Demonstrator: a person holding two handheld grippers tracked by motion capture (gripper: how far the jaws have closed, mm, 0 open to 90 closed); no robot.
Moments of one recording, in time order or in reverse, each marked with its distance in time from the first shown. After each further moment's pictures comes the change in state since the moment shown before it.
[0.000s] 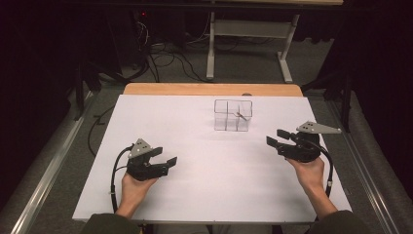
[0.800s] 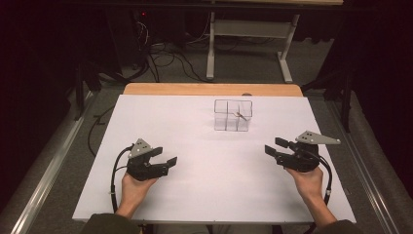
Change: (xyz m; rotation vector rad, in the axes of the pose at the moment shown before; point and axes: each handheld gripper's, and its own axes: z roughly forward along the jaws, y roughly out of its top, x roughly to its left) left arm 0.000 0.000 0.000 -0.002 -0.001 0.001; right arm 0.011 -0.021 -0.004 -0.007 0.028 0.001
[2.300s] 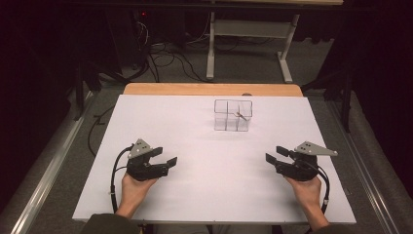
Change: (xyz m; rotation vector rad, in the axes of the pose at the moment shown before) left arm -0.001 0.000 -0.001 -0.005 -0.004 -0.001; right arm -0.001 -0.032 0.003 0.009 -0.043 0.008
